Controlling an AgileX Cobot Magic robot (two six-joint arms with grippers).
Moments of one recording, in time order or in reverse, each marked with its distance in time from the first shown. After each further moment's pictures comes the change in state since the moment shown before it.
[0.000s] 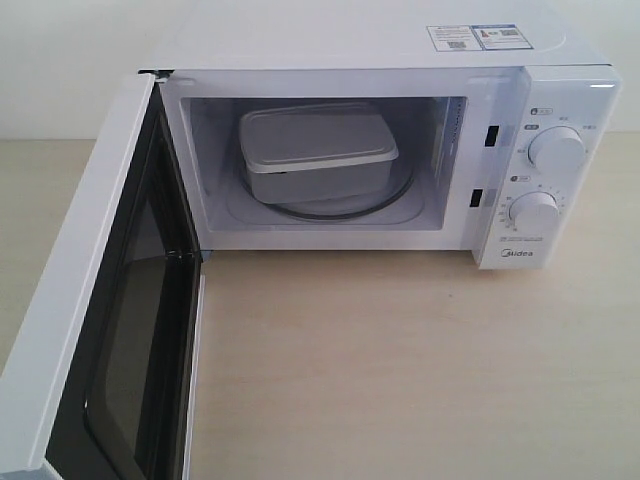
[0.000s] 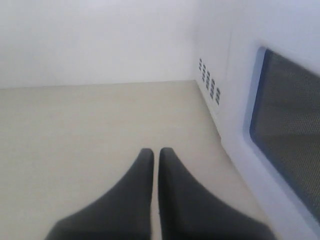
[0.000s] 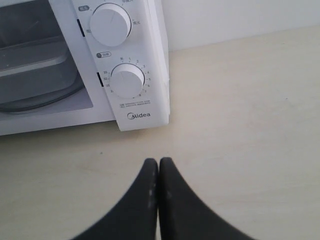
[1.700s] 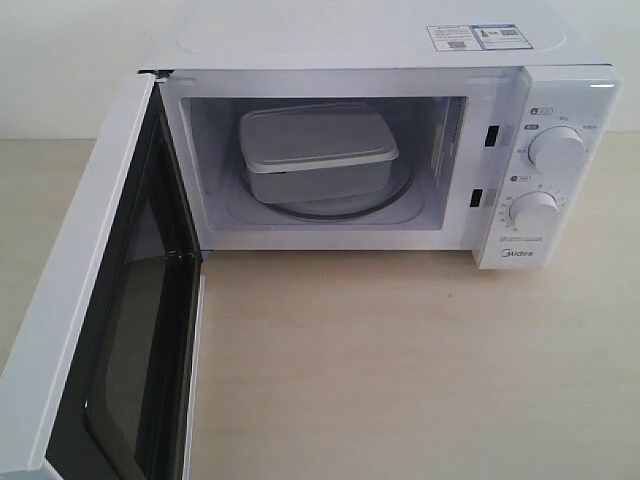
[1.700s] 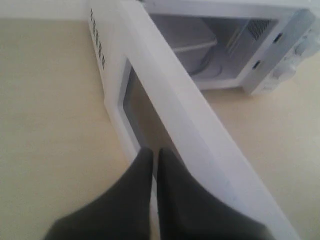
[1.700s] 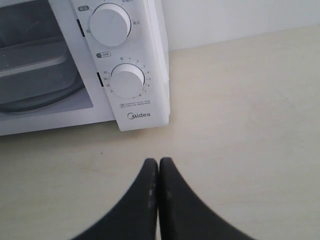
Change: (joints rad) left arm 0.000 0.538 -0.772 -0.368 0.740 0.124; right arm 0.000 0.000 0.000 0.000 0.000 0.002
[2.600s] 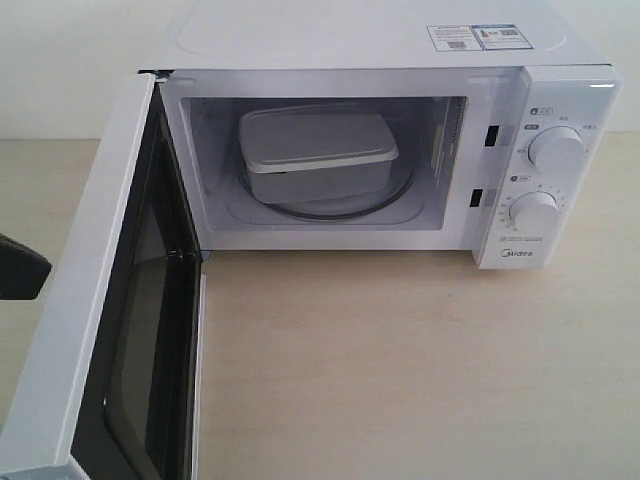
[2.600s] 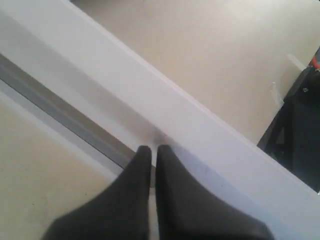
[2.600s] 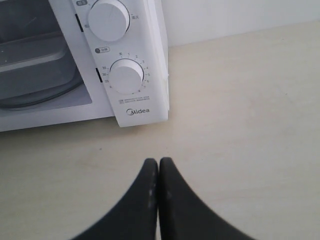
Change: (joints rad) left arm 0.000 0.434 -0.009 -0.325 0.173 0.662; right arm 0.000 -0.002 0.000 0.000 0.014 0.000
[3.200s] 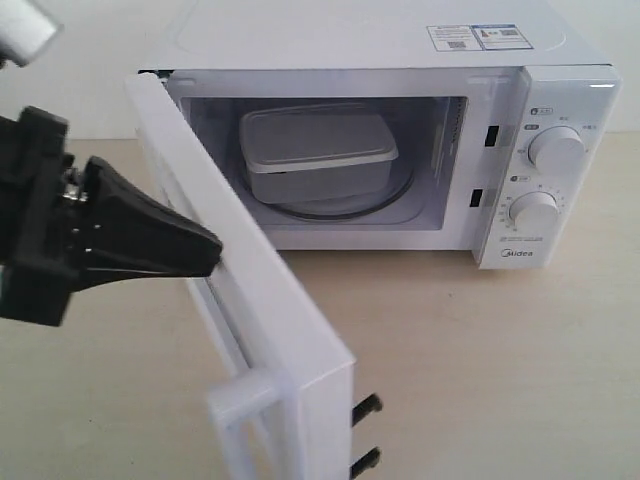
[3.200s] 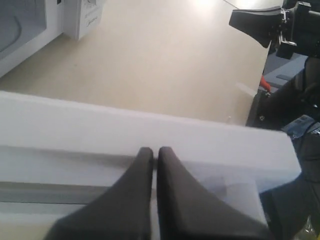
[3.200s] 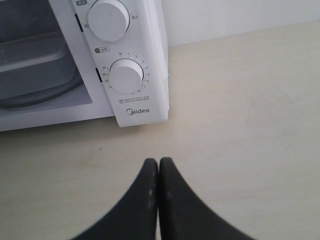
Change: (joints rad) left arm -0.362 0.156 0.006 -0.234 -0.302 0.168; right arm 0.000 0.000 0.000 0.000 0.000 0.000
